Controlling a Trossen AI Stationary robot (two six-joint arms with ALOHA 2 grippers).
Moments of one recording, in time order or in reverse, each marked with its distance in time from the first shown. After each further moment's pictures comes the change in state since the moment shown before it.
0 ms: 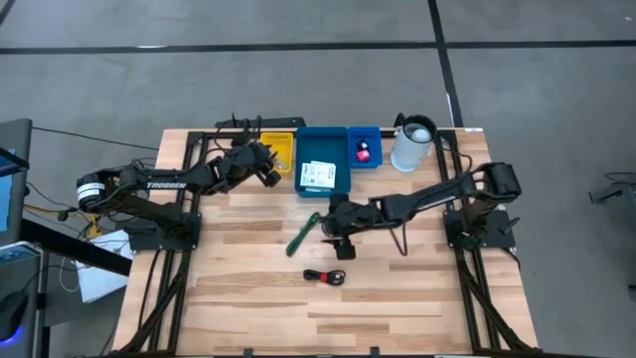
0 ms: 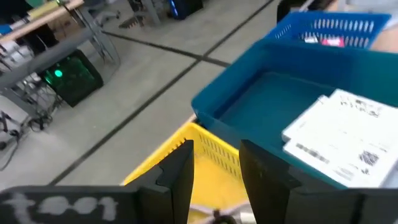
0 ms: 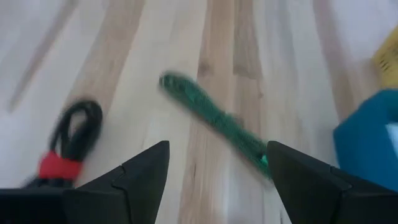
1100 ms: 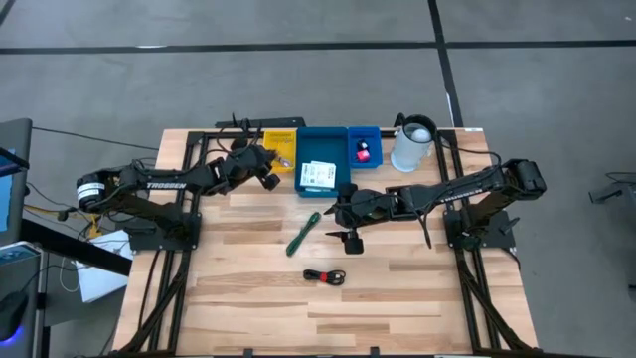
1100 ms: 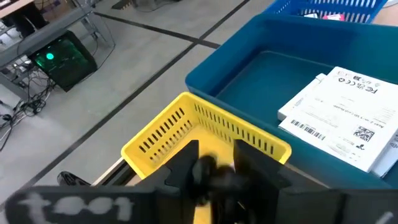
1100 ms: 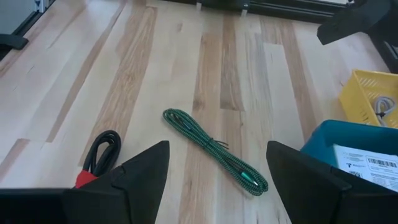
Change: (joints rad) left arm -0.009 0.000 0.000 -0.080 0.005 -0.044; right arm 0.000 -0.195 0.000 -0.075 0.001 0.019
